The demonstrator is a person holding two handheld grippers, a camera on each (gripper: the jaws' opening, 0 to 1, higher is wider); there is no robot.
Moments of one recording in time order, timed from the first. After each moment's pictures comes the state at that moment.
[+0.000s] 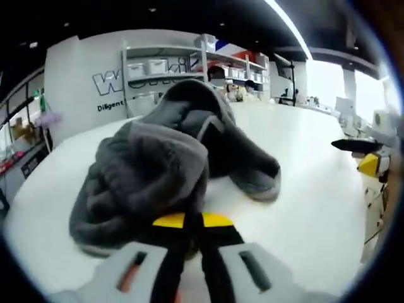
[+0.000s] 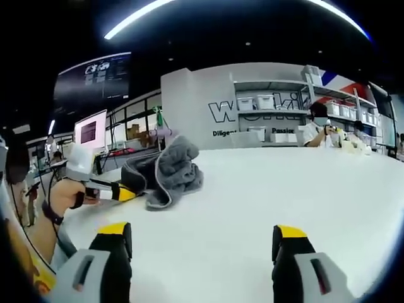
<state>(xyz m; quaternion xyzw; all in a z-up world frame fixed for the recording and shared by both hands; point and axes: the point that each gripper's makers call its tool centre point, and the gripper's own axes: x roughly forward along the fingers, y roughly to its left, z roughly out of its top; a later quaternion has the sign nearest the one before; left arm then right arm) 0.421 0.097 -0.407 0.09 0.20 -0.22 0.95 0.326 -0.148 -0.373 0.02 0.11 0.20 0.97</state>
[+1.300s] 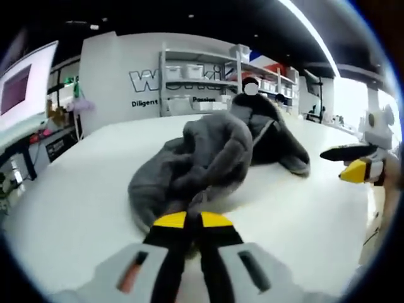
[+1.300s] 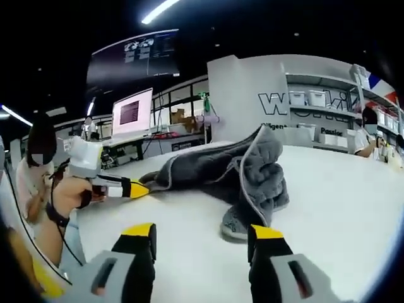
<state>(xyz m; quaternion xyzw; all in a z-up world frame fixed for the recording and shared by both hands) 0.389 0.225 -0.406 0.04 0.18 -0.12 0.98 0.357 0.012 -0.375 -0.02 0.14 0.35 0.93</state>
